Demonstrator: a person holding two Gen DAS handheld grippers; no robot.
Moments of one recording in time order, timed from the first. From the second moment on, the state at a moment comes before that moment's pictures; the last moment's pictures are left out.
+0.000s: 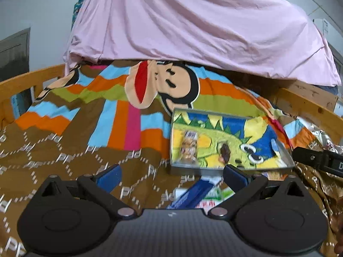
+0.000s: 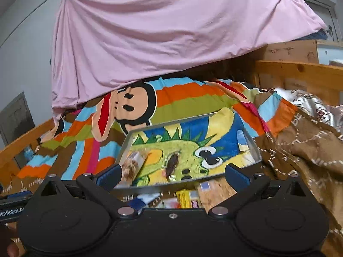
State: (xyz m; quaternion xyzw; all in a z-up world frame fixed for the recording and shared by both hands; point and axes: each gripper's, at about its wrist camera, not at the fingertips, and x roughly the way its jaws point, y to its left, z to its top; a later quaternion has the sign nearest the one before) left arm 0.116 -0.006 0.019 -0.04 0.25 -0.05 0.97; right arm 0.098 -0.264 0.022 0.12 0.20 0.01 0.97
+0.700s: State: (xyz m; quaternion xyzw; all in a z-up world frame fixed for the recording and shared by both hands) left arm 0.056 0.011 -0.002 -0.06 0.31 -0.02 0.95; right arm 0.013 -0.242 0.014 0.06 0.26 -0.06 0.96
